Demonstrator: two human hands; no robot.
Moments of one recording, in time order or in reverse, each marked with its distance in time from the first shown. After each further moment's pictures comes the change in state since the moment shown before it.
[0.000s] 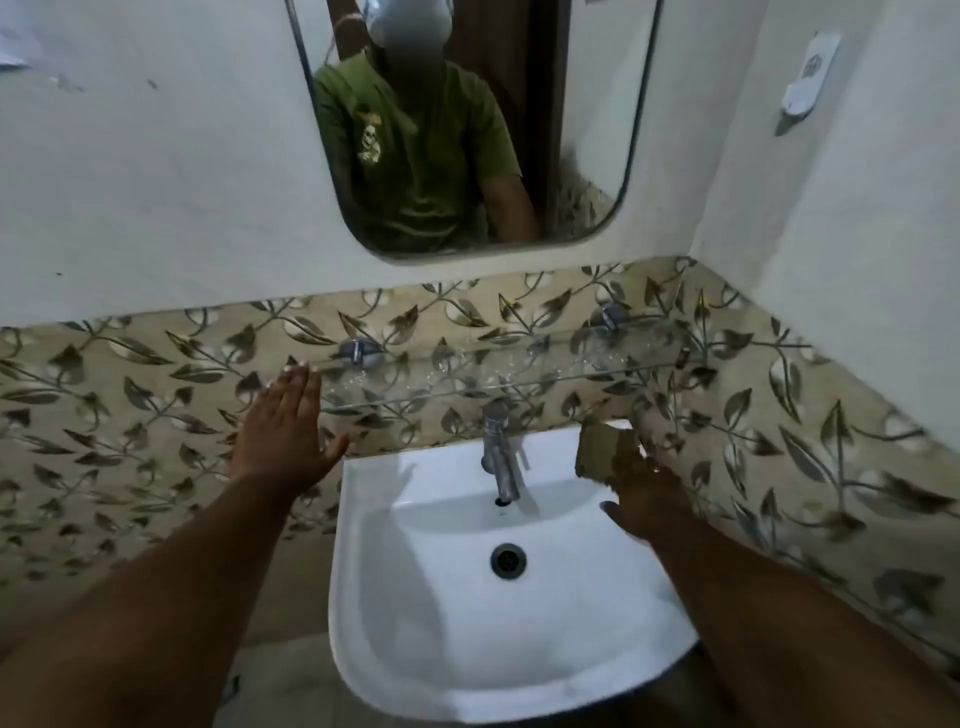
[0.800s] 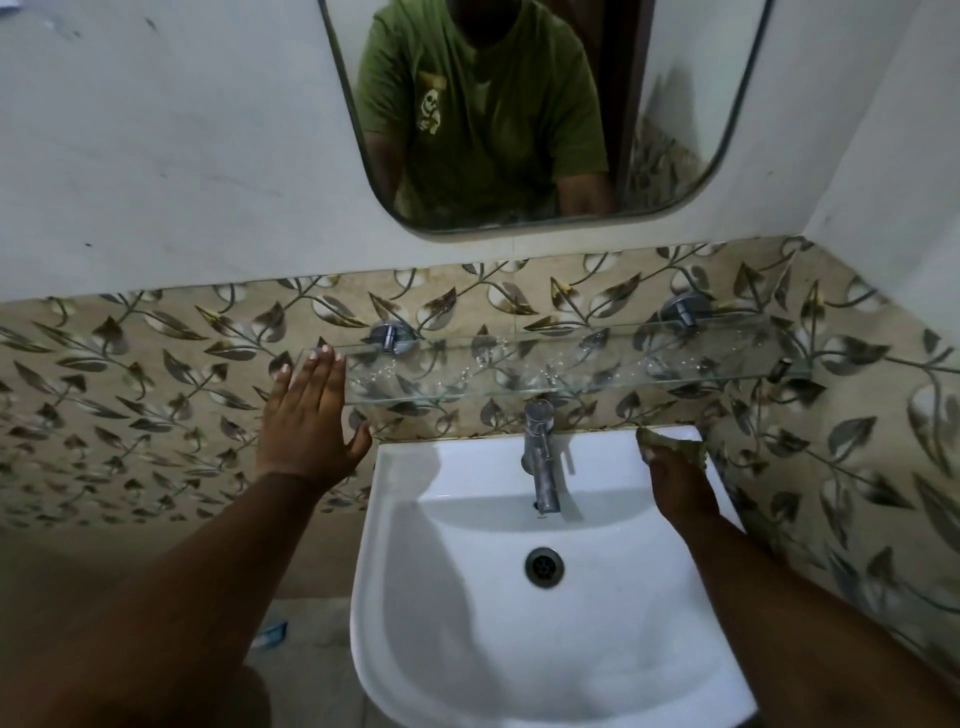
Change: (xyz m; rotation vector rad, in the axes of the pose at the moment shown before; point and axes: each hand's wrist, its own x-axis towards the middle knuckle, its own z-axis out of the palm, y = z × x) left_hand 0.007 0.000 0.028 0.016 0.183 -0.010; right_hand 0.076 -0.015 0.021 0.977 0.056 0.261
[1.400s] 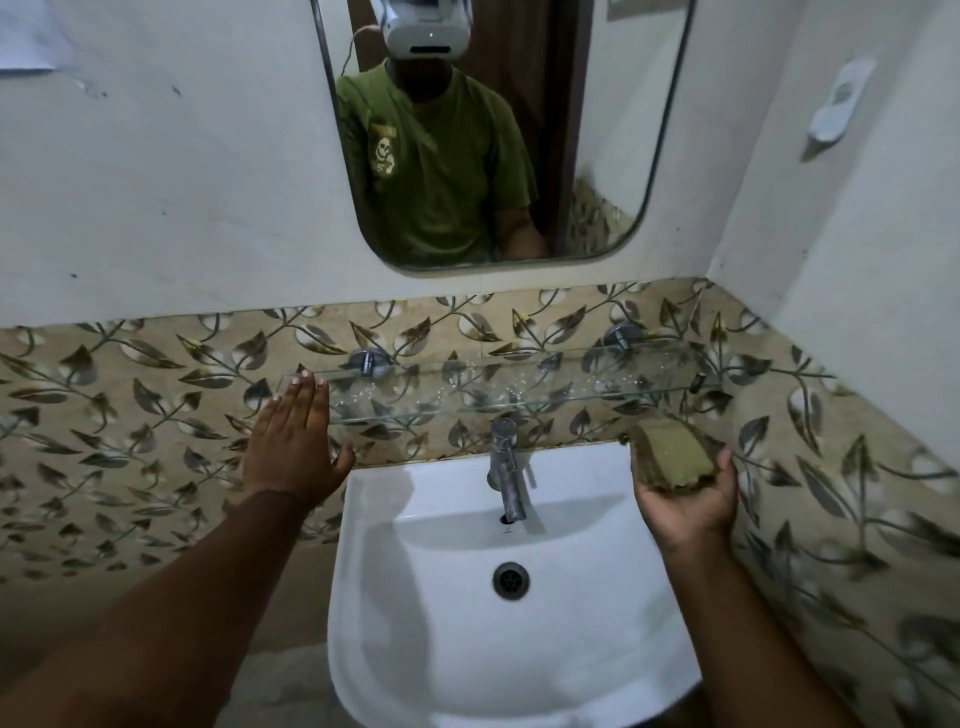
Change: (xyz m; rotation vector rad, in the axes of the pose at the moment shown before) left_hand 0.001 0.003 -0.014 -0.037 -0.095 -0.039; right_hand -0.091 -0.054 -0.064 1.970 0.054 0.028
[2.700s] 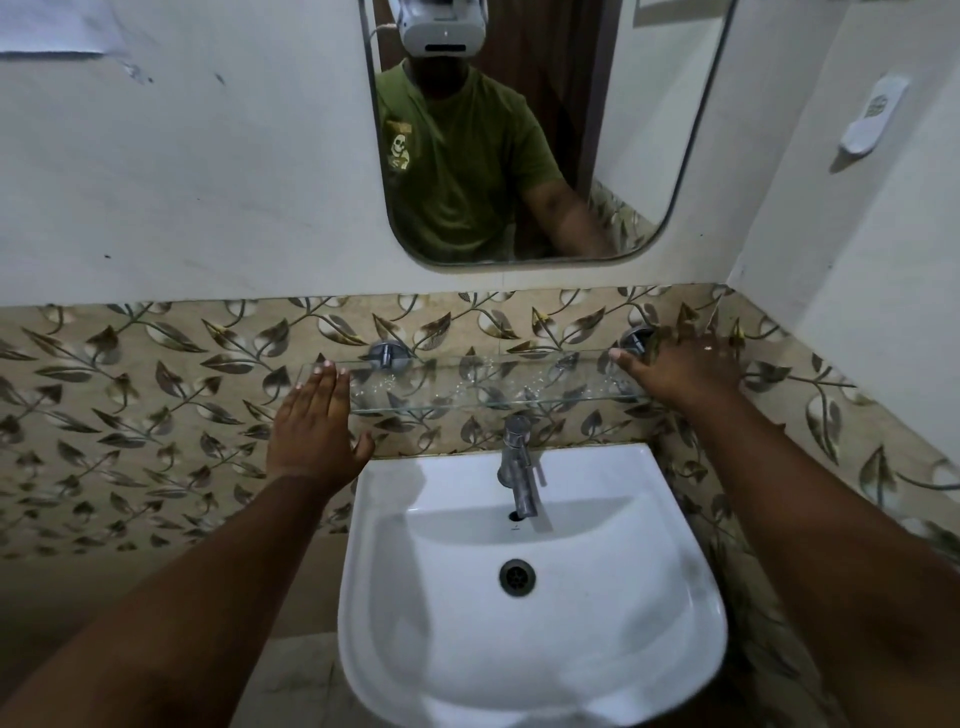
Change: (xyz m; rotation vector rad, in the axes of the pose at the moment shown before) left_hand -0.002 0.004 0.006 -0.065 0.028 -0.011; right_hand 0.070 -0.023 0.135 -2.718 0.000 -0.467
